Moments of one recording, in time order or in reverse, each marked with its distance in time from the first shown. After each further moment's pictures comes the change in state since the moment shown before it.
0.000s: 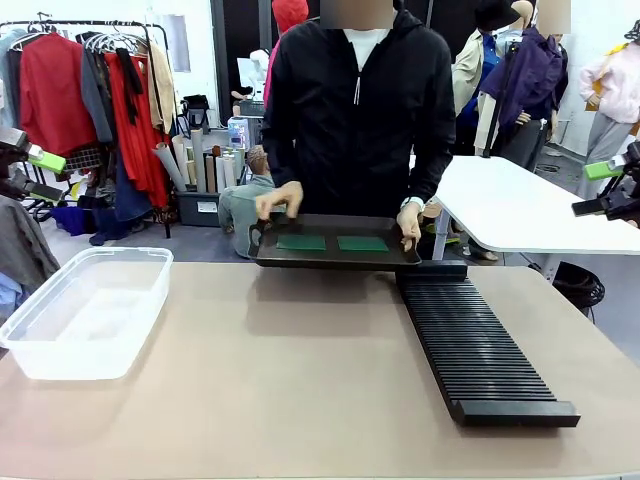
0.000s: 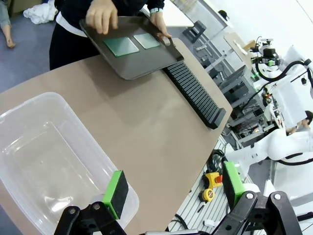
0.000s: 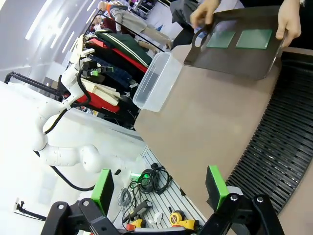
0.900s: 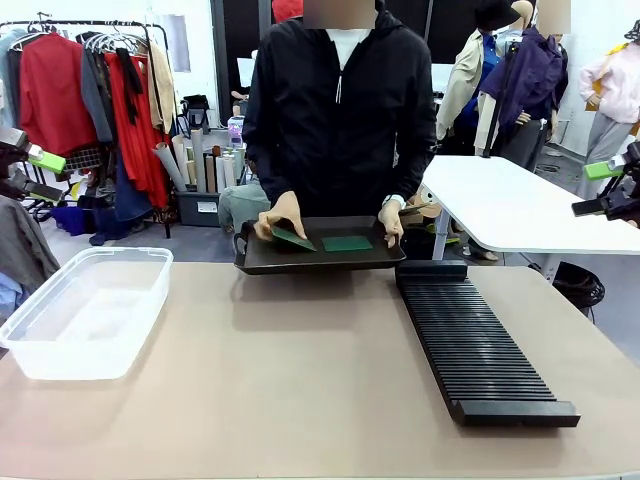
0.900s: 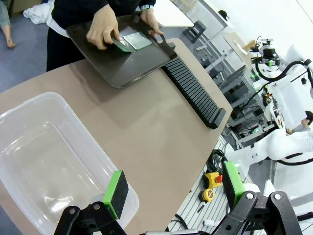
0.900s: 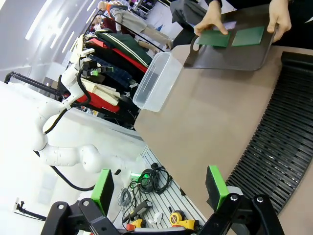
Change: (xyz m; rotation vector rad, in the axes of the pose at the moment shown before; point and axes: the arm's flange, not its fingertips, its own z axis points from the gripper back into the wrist) left arm 0.000 0.000 0.000 0.000 0.000 0.000; right arm 0.000 0.000 0.000 0.000 0.001 0.000
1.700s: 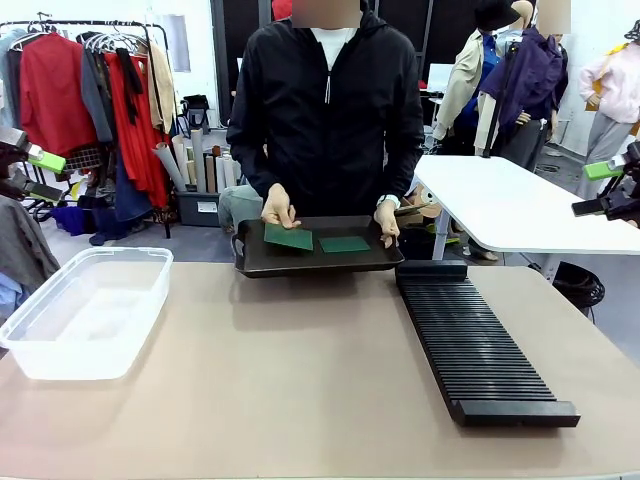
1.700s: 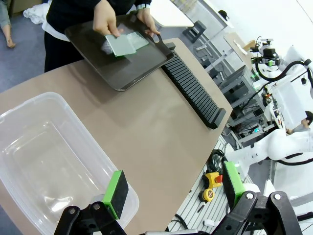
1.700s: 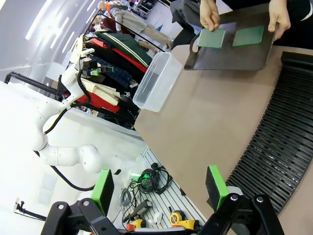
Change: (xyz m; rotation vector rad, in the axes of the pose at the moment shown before) left arm 0.000 0.000 0.000 0.000 0.000 0.000; right arm 0.000 0.000 0.000 0.000 0.000 0.000
